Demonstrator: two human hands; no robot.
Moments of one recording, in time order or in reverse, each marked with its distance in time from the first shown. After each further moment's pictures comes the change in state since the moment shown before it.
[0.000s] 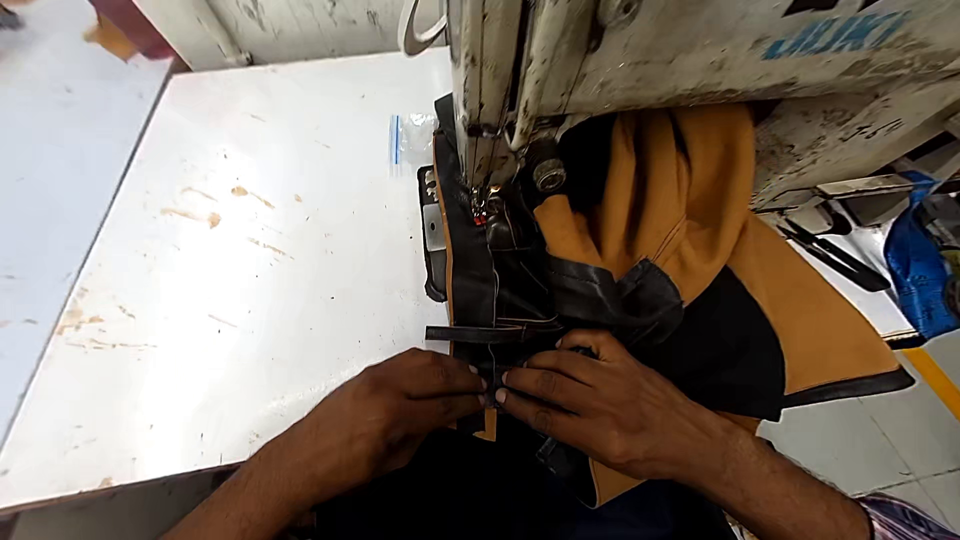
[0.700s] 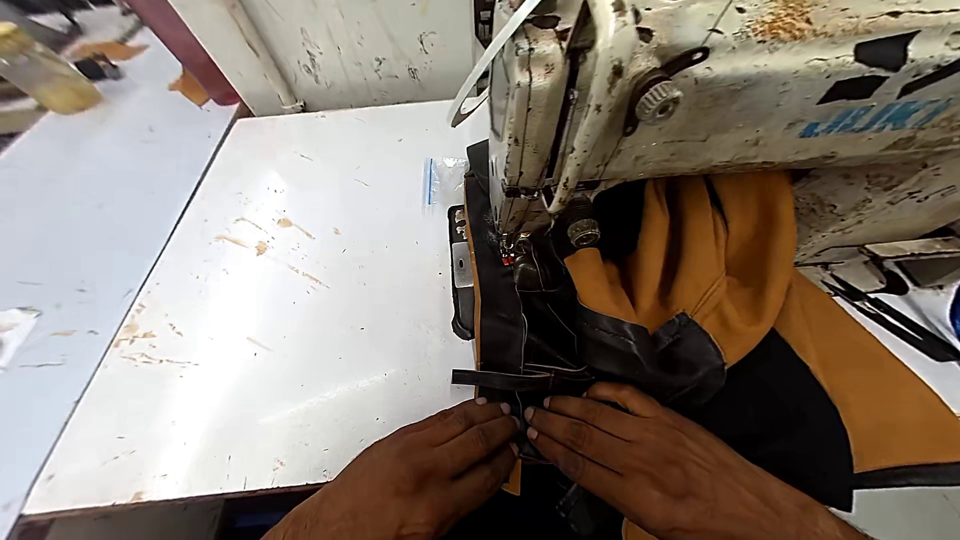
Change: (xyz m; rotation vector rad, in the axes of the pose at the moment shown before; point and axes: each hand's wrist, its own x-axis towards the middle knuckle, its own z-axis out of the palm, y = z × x) left_hand -0.005 0.019 0.019 0.224 0.011 0.021; right_hand 0.001 0.008 -0.005 0.012 -0.044 -0.033
